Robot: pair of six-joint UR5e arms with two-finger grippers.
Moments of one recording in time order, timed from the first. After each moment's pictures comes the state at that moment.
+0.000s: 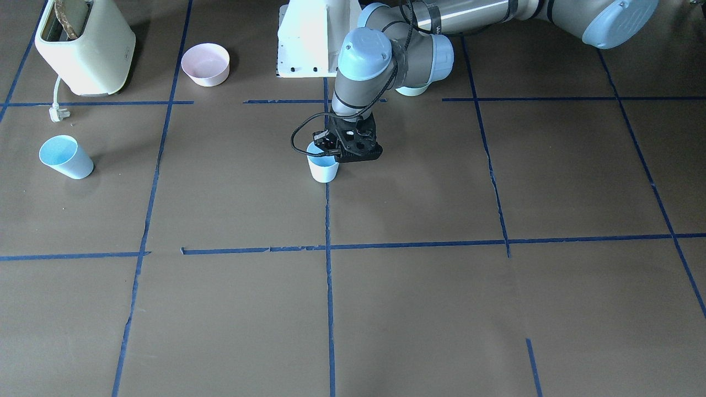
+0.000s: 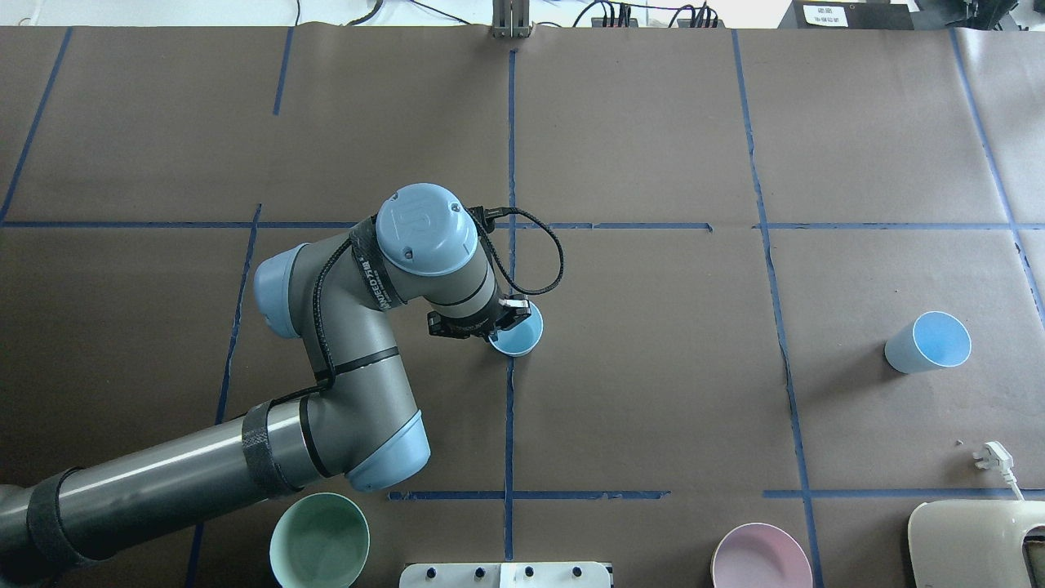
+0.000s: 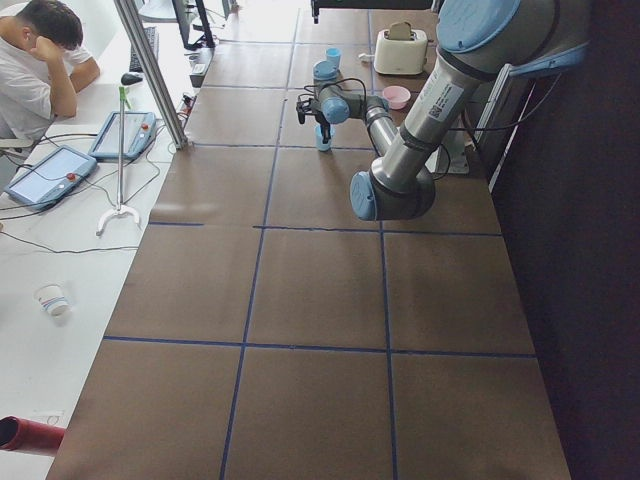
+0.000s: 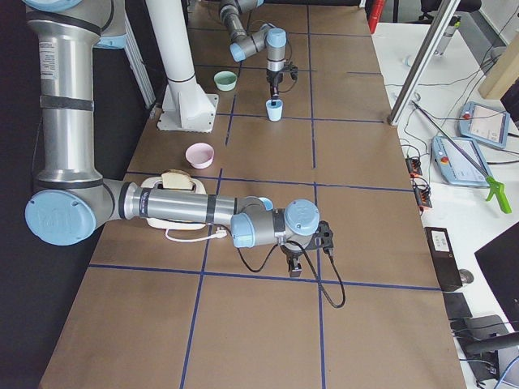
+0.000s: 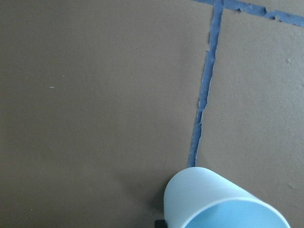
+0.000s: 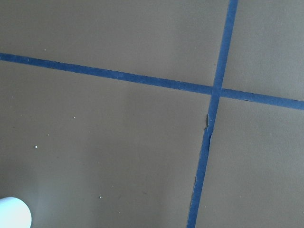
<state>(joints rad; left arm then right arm) -0.48 -2.35 -1.54 -1.71 -1.93 -1.43 1.44 -1.61 1.52 -1.34 2.44 0.02</state>
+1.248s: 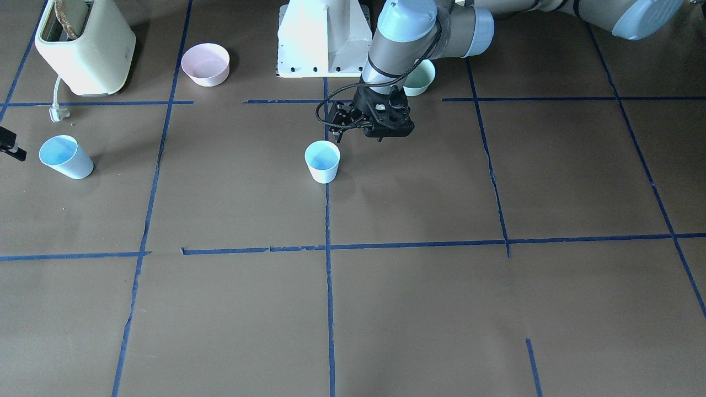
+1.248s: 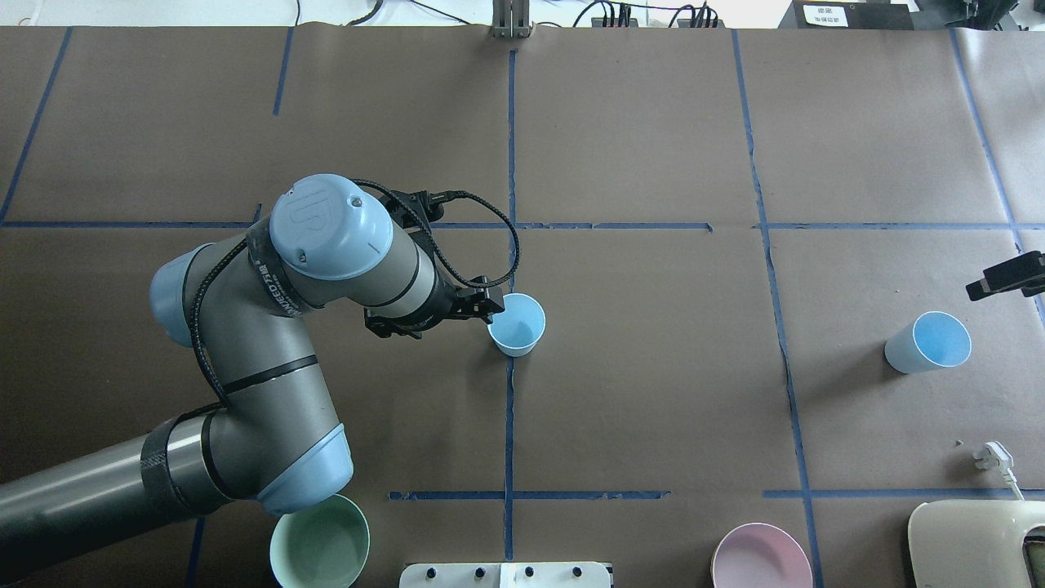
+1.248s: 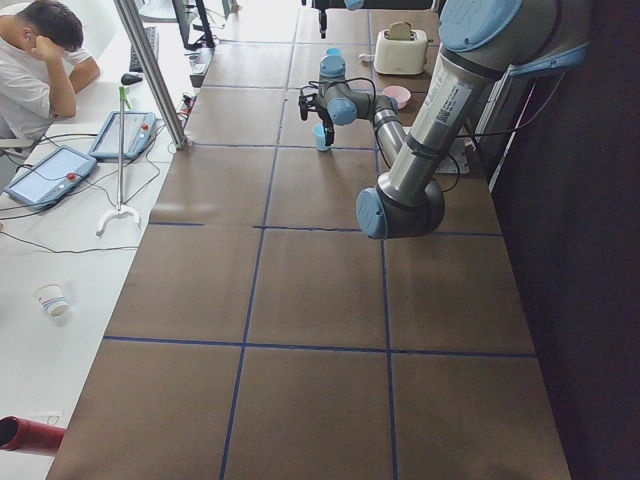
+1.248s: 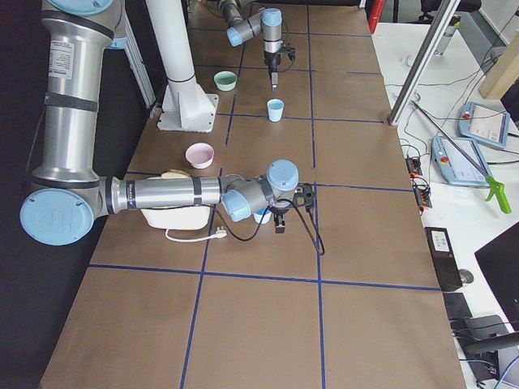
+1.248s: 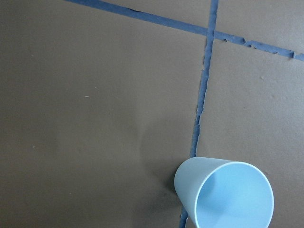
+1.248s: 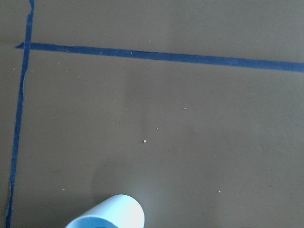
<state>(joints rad) -0.51 -2.21 -1.77 -1.70 -1.92 -1.44 1.18 -1.73 1.74 -1.07 2.44 0.53</state>
